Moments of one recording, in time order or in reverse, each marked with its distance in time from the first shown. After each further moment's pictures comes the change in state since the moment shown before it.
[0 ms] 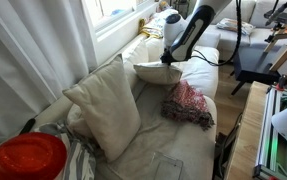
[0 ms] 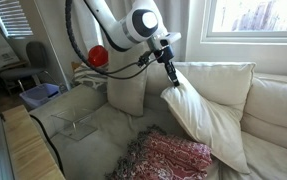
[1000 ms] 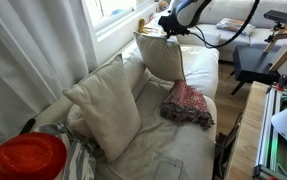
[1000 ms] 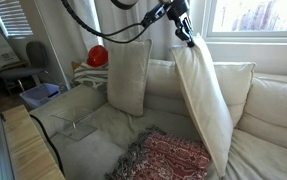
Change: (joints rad) arm -0.038 -0.315 -0.042 -0.054 0.032 0.002 0.264
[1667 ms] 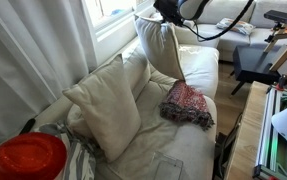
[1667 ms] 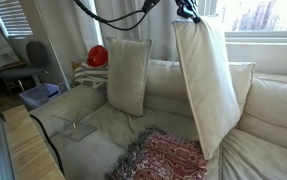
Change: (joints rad) arm 0.240 -0.032 -0.253 -0.008 -0.068 0.147 0.258
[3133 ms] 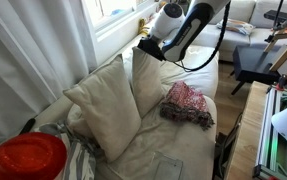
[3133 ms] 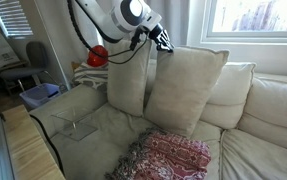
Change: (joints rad) arm 0.041 0.338 0.164 0.071 0.109 0.241 -0.035
